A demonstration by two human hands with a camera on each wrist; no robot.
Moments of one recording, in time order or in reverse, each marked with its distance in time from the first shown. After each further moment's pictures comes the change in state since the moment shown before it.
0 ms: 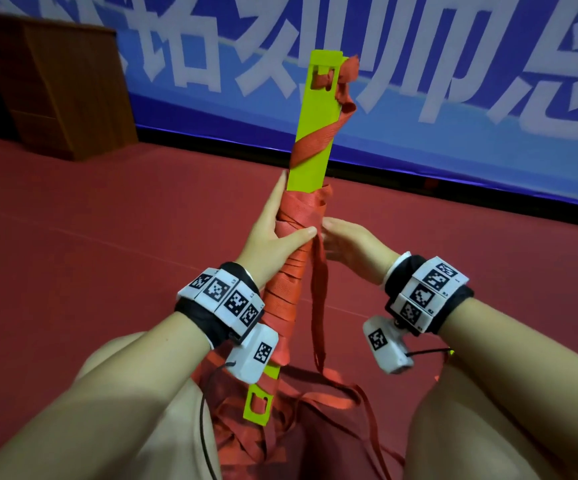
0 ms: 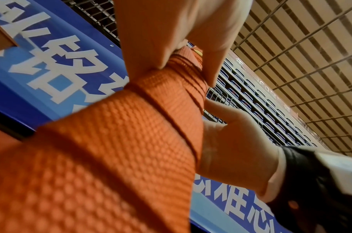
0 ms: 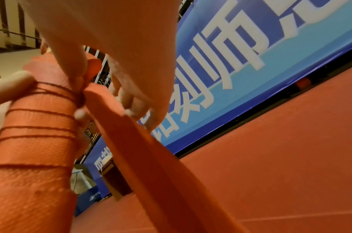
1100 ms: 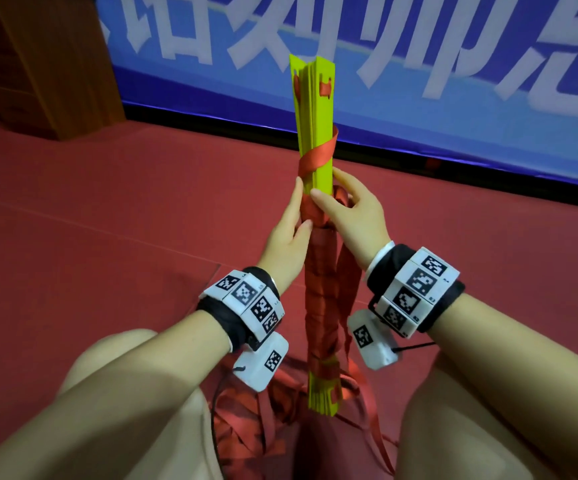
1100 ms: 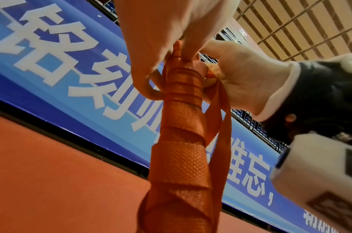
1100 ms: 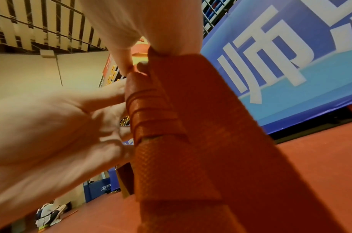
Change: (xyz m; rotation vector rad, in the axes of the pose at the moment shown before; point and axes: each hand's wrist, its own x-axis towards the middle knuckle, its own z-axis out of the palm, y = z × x) left_hand 0.012 -0.047 0.023 0.066 -0.023 -0.110; right_hand 0.017 0.001 0.021 -0.330 0.563 -0.296
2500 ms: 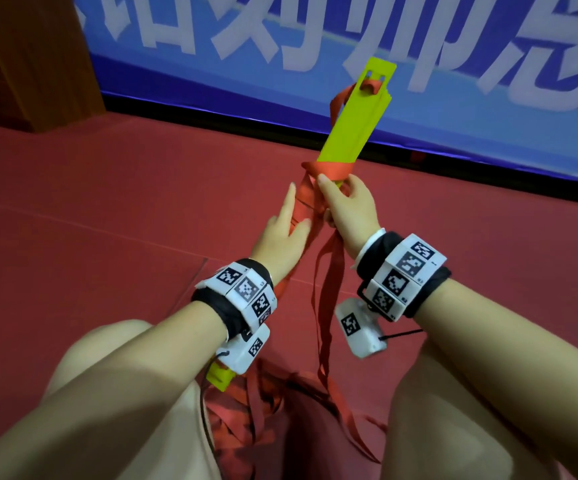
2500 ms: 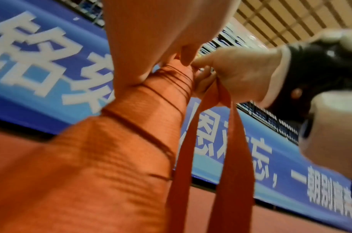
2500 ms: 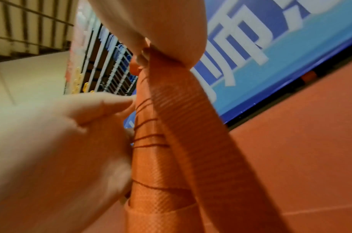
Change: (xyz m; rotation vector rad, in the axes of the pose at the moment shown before) left_hand 0.004 -0.010 0.007 0.295 -0.031 -0.130; right_hand 0.017 0.020 -0.007 0.062 0.124 0.155
